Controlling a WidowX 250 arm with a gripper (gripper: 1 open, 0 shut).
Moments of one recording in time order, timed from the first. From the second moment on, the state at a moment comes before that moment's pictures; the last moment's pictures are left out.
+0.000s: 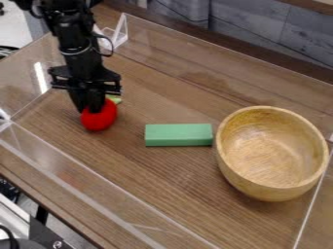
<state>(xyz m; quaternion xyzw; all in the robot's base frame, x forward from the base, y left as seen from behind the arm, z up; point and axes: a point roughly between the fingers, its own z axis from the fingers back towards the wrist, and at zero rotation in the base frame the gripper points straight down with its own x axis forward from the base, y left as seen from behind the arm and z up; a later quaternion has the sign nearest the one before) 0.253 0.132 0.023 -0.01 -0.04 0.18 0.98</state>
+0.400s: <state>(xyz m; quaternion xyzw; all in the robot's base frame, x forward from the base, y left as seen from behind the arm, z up) 0.261 0.121 0.037 -0.03 -0.01 0.20 0.98</state>
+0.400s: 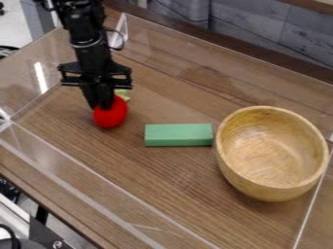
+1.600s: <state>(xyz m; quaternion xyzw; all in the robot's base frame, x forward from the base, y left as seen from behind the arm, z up) 0.367 0.005 0.075 -0.05 -0.05 0.10 0.99</state>
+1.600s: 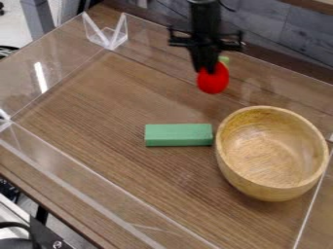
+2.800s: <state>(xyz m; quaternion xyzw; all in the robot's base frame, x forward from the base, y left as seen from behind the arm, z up) 0.367 -0.009 0.061 -0.04 -0.06 0.08 0.99</state>
